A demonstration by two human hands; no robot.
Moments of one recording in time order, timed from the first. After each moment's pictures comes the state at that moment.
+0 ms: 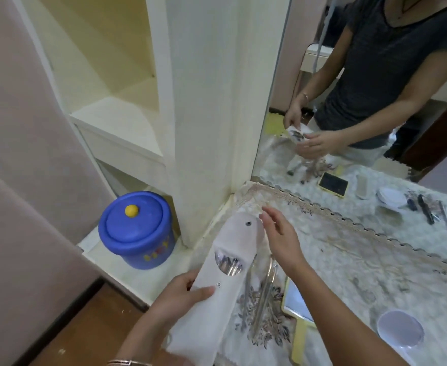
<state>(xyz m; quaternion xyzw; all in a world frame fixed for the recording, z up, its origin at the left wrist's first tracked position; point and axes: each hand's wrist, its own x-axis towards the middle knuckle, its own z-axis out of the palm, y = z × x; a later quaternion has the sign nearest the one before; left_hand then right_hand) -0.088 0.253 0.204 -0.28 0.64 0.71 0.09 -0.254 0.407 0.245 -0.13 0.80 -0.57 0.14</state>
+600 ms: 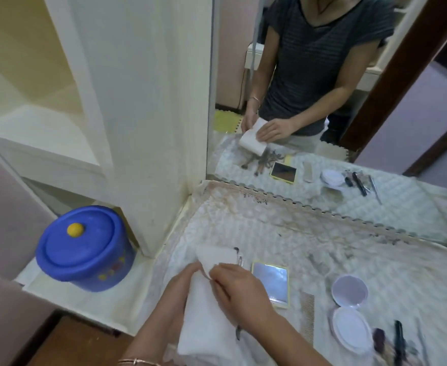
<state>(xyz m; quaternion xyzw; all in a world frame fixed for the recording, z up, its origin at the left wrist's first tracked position) -0.133 0.304 0.217 -0.34 0.45 0.81 0.16 -0.171 0.442 0.223 -0.36 0.90 -0.25 0.02</state>
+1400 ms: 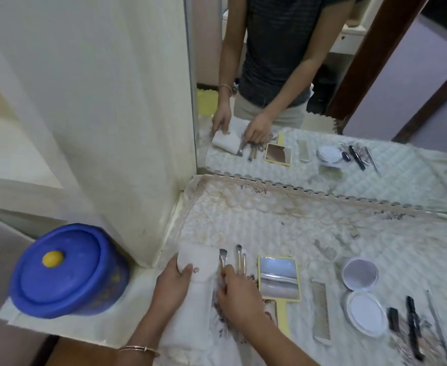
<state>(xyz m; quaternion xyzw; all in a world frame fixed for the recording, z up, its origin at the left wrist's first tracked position) -0.167 0.264 0.171 -0.28 0.82 0.50 0.06 -0.180 0.411 0.160 -0.08 0.96 -0.21 0.18</state>
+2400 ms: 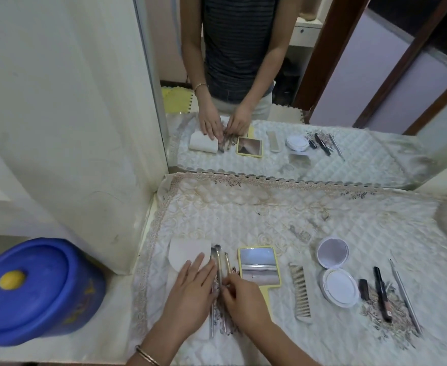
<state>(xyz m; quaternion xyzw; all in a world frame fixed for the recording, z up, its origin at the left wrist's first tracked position) -0.160 0.306 0.141 0.16 0.98 0.09 0.08 -0.158 0.450 0.157 -0.01 0.93 -0.34 0.14</state>
